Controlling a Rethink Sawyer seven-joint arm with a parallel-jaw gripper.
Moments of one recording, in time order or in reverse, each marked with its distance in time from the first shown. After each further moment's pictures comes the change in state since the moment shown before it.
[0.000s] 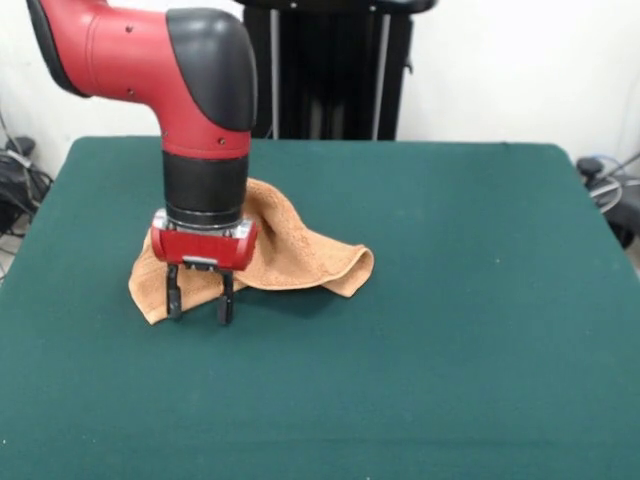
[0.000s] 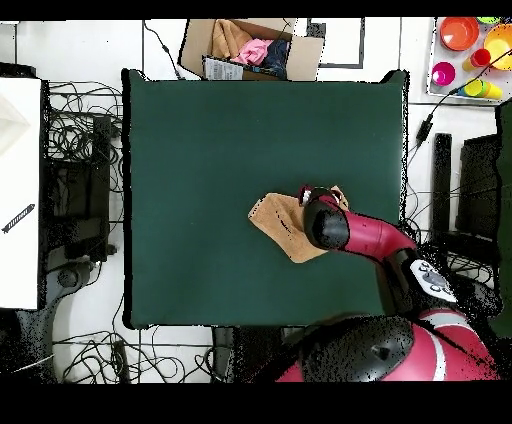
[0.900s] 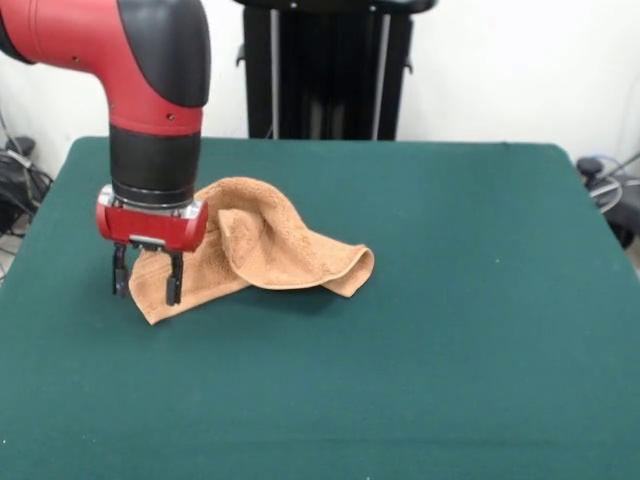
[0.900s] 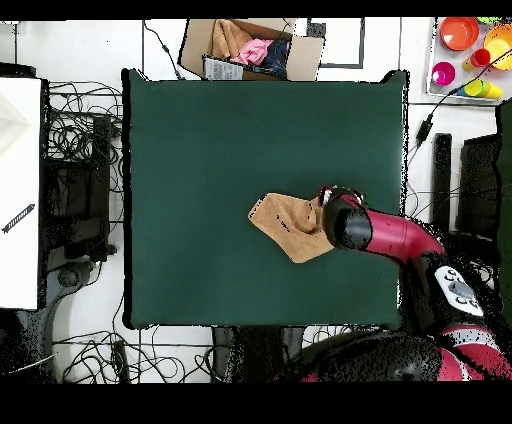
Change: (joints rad) arm -0.047 -0.046 -0.004 -0.035 -0.061 0.095 0.000
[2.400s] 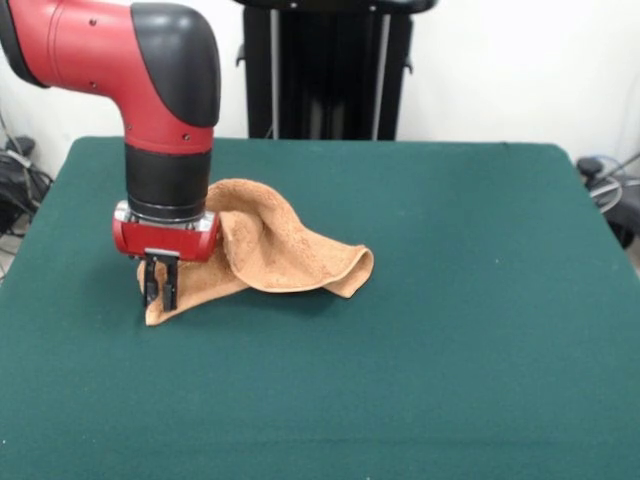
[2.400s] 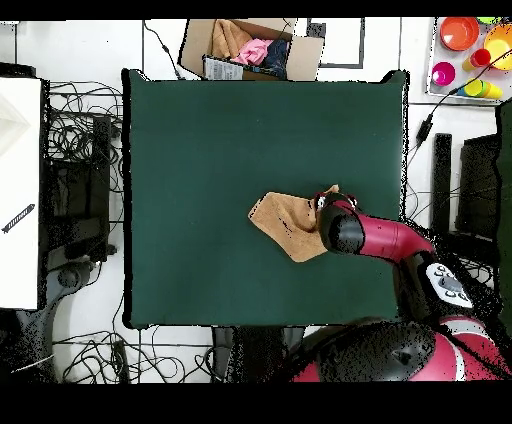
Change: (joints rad) arm 0.008 0.049 -0.006 -0.012 -0.058 -0.039 0.000
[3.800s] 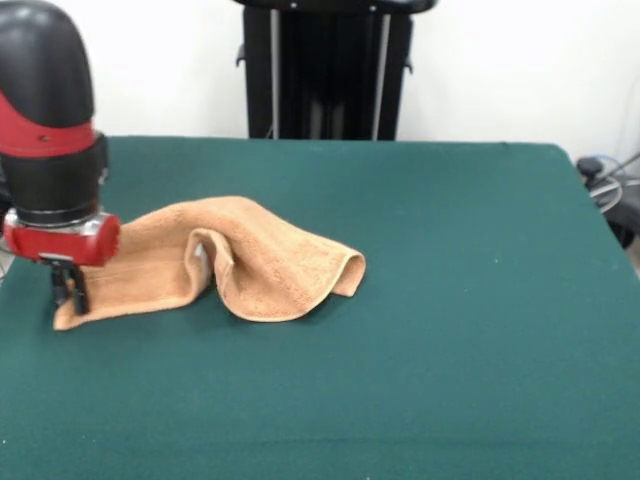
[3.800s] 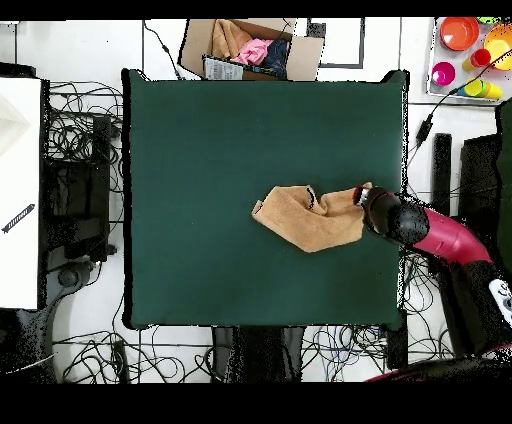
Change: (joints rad) arm -0.296 0.028 0.243 -0.127 -0.055 0.283 -0.035
